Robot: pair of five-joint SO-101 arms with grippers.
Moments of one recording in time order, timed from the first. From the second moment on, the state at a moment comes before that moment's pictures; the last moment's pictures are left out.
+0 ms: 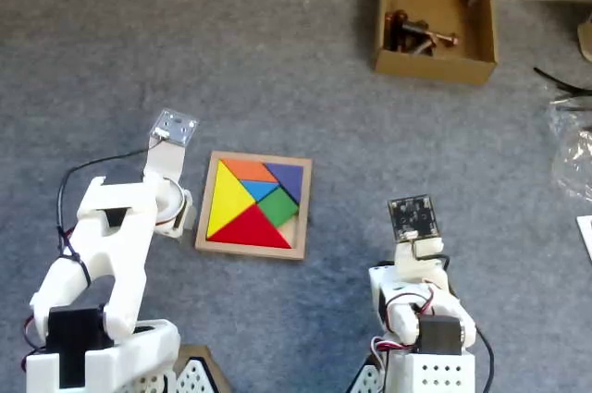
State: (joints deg) left arm -12.6 -11.4 51.9 45.1 -16.7; right arm -3.2 -104.4 95.7 72.6 13.7
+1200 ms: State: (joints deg) left arm -10.9 -11.2 40.4 57.9 -14.3; right arm -3.2 -104.4 95.7 72.6 13.7
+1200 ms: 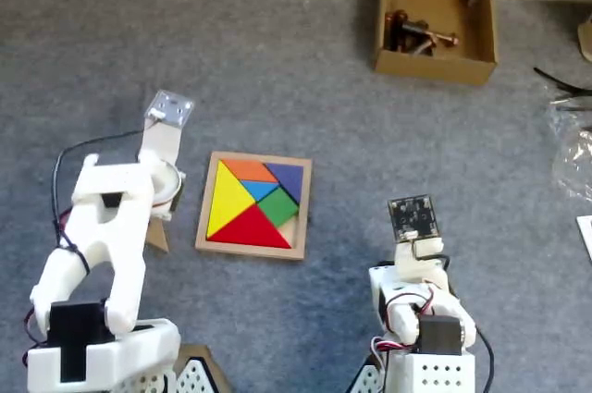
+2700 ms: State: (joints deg) left arm -10.9 -35.7 33.7 92.9 -2.1; right arm -3.2 -104.4 95.7 72.6 13.7
